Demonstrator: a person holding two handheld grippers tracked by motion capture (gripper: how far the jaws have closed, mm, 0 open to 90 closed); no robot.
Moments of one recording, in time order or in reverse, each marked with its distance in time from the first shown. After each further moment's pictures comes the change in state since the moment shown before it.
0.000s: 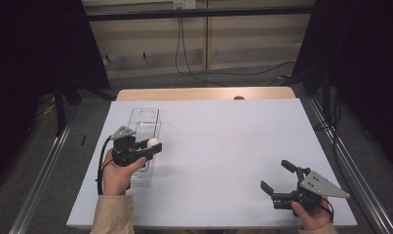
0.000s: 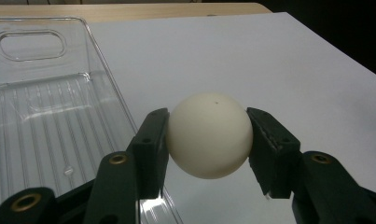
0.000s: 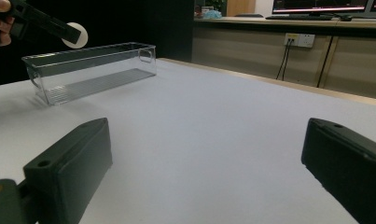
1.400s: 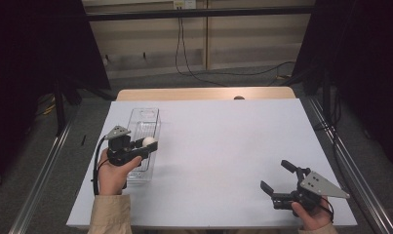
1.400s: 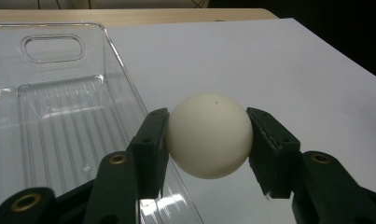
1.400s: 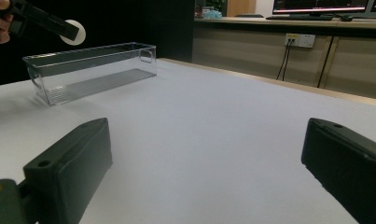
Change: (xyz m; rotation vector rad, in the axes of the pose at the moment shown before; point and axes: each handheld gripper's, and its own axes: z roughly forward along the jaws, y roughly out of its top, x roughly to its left) left arm 0.008 0.000 -0.008 -0.015 0.020 -0.012; right arm 0.000 0.000 0.000 0.000 0.008 -0.005
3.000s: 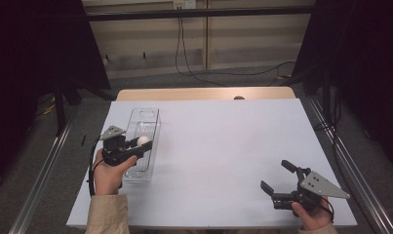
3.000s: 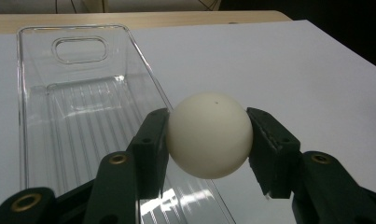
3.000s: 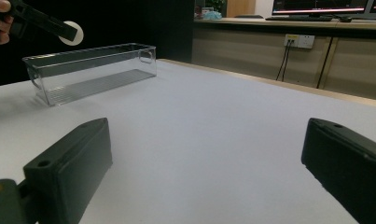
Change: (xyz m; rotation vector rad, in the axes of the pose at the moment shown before) left arm 0.011 -0.002 -0.006 -0.013 0.040 0.007; right arm -0.001 0.000 0.000 -0.004 -0.002 -0.009
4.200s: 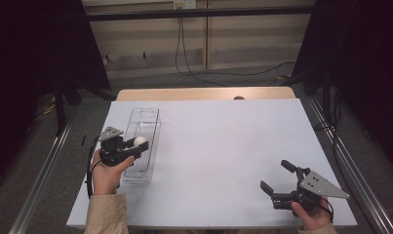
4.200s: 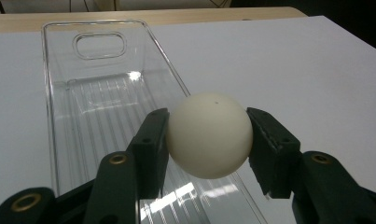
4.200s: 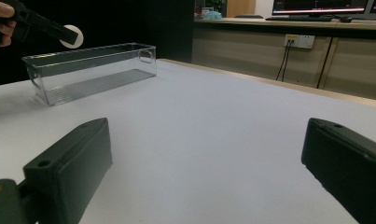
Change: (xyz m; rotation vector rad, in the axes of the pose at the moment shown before) left arm 0.009 -0.005 0.001 -0.003 0.041 0.001; right arm 0.000 0.000 0.000 0.003 0.002 -0.001
